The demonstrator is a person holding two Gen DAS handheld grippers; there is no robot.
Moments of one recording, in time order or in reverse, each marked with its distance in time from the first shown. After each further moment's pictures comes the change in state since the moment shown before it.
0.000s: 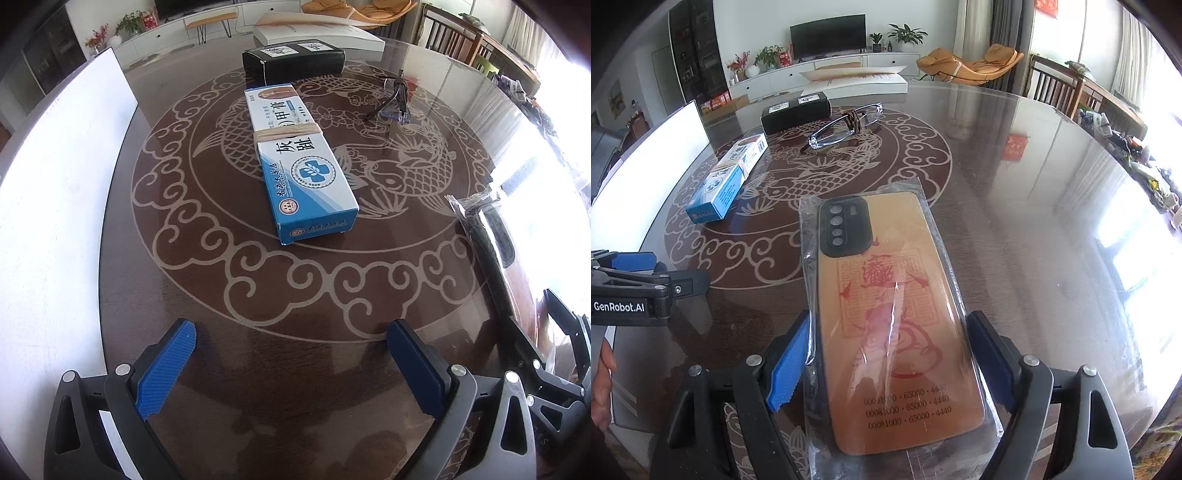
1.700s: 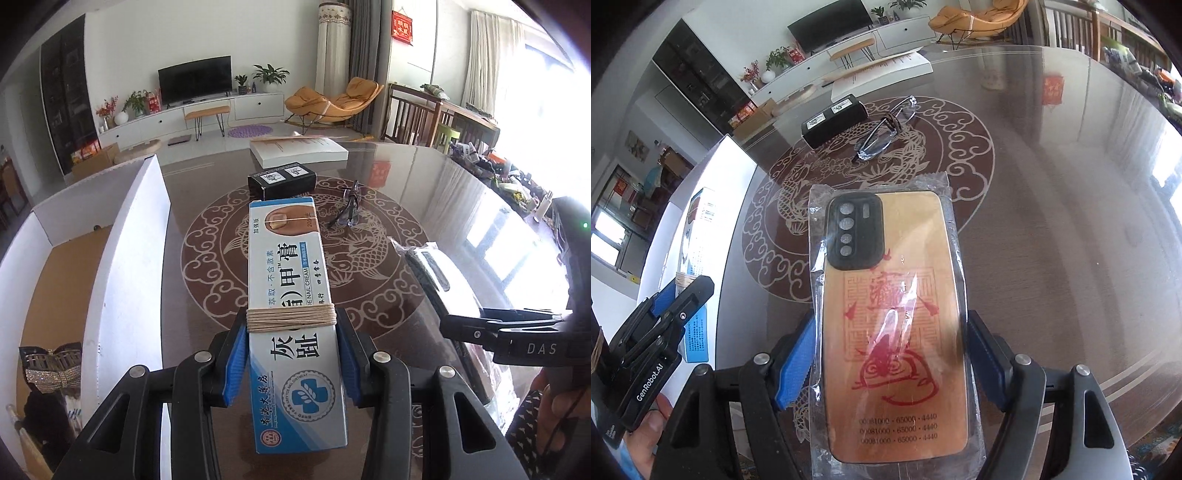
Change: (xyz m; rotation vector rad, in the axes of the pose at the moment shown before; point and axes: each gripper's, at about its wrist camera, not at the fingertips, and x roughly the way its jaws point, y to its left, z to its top) left arm -0.117 0.016 -0.052 0.012 -0.430 -0.093; right arm -0.034 0.003 0.035 0.163 0.147 0.313
